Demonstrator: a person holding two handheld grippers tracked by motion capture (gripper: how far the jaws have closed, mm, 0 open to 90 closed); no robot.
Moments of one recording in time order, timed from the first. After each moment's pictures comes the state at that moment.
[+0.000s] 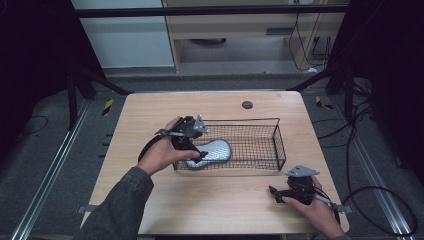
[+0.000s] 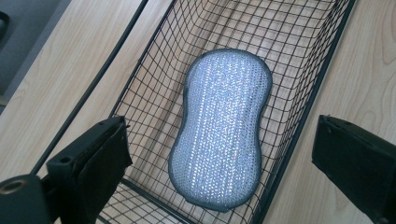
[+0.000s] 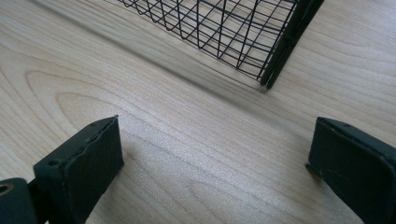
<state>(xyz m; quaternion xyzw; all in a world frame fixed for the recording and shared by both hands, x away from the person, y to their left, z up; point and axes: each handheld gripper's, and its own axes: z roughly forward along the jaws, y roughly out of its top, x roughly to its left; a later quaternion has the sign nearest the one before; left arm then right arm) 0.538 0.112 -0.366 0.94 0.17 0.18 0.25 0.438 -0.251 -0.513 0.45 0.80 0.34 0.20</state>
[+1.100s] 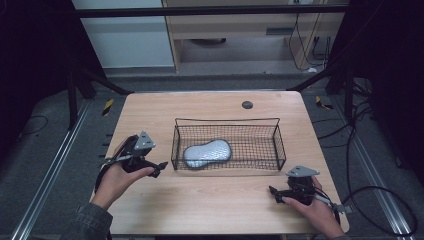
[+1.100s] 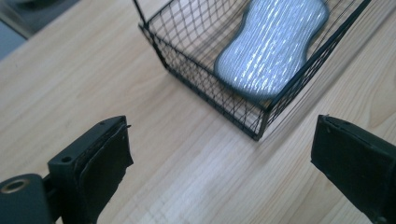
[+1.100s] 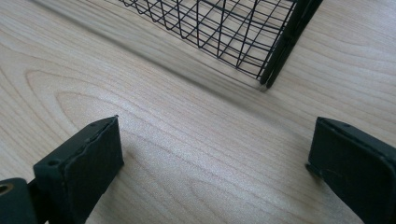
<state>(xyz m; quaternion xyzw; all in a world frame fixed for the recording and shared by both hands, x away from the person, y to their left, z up) 0.490 0.241 -0.397 0.88 0.31 0.21 0.30 0.438 -0.251 -0.513 0.45 0.80 0.34 0.20</state>
